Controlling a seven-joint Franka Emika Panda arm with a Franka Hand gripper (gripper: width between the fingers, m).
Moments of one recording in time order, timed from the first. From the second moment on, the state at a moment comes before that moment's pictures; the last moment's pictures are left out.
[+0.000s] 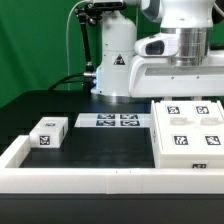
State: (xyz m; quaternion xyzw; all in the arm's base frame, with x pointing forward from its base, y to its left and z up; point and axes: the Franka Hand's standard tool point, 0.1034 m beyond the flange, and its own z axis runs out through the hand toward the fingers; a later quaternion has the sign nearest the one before) arm 0.502 0.088 0.082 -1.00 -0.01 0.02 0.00
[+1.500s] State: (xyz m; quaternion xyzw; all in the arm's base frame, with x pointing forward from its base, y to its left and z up) arm 0.518 0.087 0.115 -1.00 -0.01 0.04 0.00
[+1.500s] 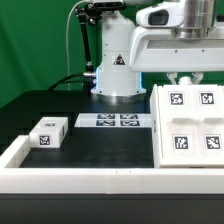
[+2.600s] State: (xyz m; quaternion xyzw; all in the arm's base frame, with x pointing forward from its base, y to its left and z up) arm 0.541 0.084 0.141 -1.00 -0.02 0.06 0.00
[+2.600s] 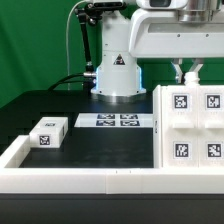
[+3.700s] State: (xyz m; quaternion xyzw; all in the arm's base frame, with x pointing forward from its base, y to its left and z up) arm 0.535 0.088 0.135 -1.00 -0.01 0.03 0.00
